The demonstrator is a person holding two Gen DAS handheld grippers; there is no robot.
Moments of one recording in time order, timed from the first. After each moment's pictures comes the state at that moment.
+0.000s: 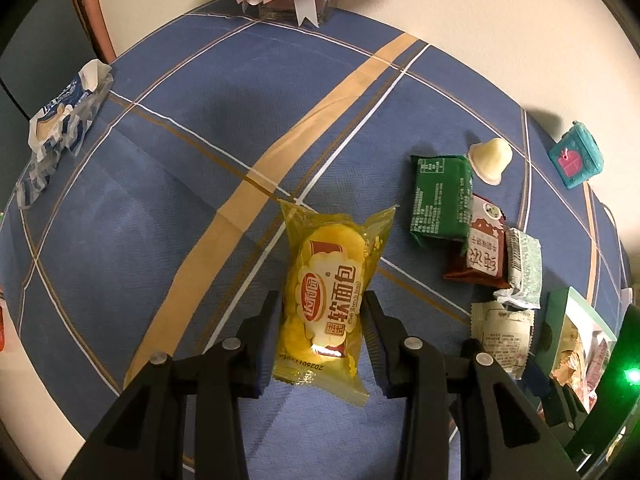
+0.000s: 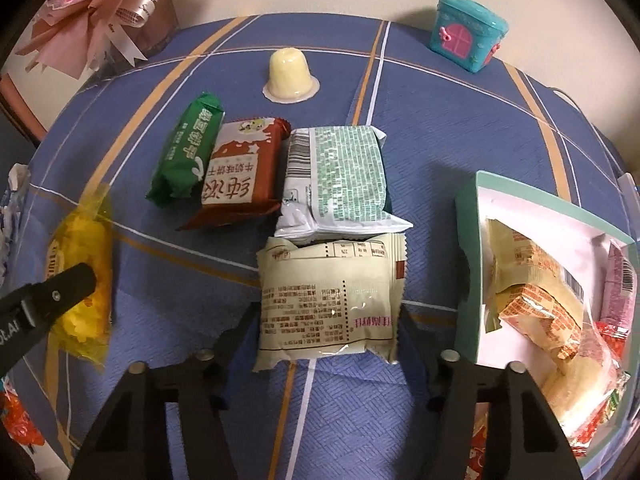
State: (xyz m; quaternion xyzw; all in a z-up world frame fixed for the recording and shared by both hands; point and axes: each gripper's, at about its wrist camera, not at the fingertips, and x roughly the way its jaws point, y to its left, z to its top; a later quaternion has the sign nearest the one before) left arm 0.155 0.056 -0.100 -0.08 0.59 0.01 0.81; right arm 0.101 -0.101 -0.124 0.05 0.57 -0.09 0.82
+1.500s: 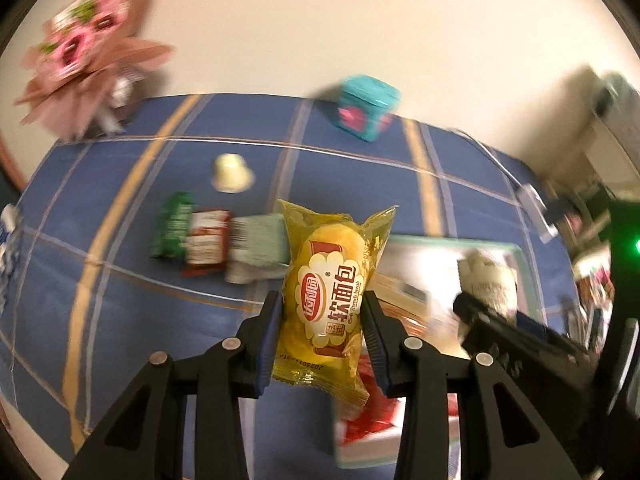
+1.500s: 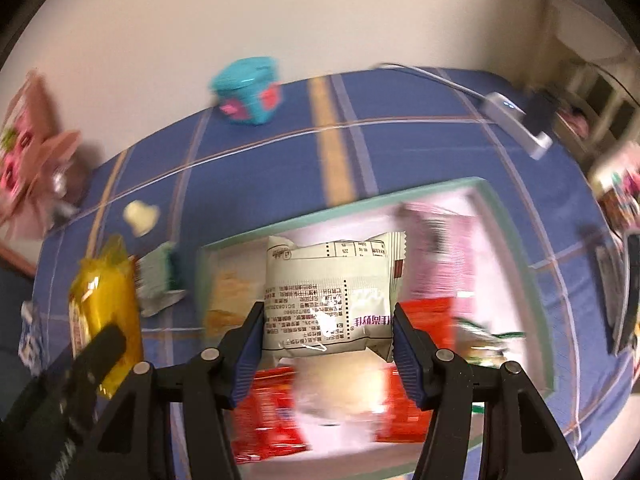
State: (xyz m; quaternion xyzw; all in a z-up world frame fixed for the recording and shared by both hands) left arm 0.071 -0.120 -0.015 0.03 0.51 -0.20 0.84; right arm 0.020 -0.285 -0.037 0.20 0.49 -0.22 0.82
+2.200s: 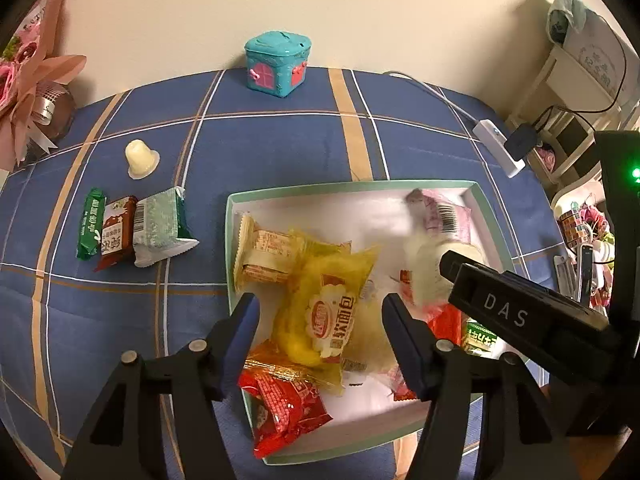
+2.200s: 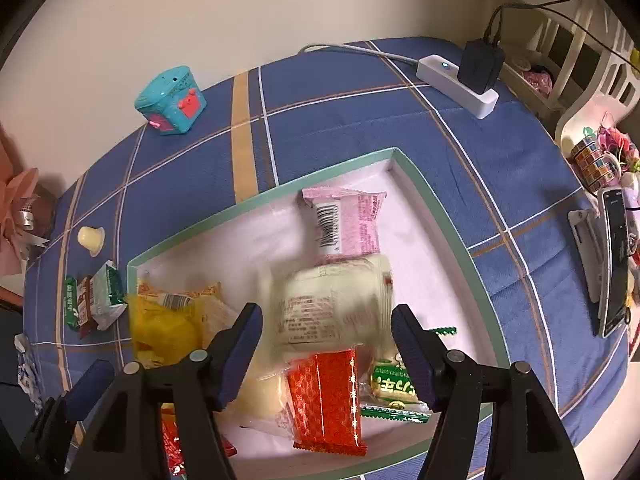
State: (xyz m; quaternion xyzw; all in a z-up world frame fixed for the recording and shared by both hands) left arm 0.044 -0.185 -0.037 0.08 0.53 -0.25 0.80; right arm -0.015 -0.341 -0.054 0.24 0.50 -0.25 0.79
